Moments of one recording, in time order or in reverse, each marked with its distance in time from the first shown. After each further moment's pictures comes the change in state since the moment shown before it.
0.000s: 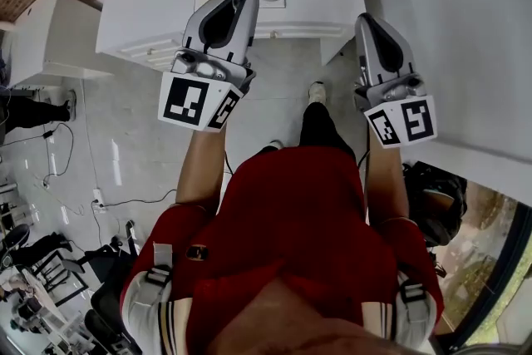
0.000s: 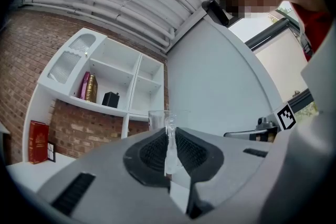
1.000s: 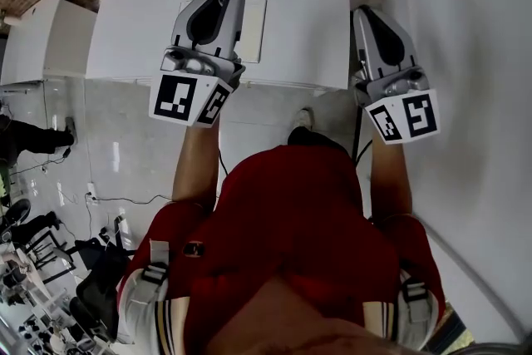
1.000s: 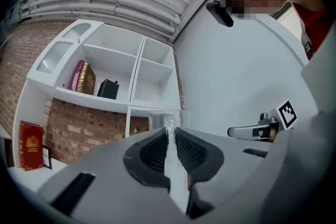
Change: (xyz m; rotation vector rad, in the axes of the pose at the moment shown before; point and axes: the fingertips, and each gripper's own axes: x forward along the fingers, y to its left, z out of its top) left arm 0.221 0.073 -0.060 0.056 0.042 0.152; right arm 0.149 -0.214 -0.028 0.030 -0.013 0.142
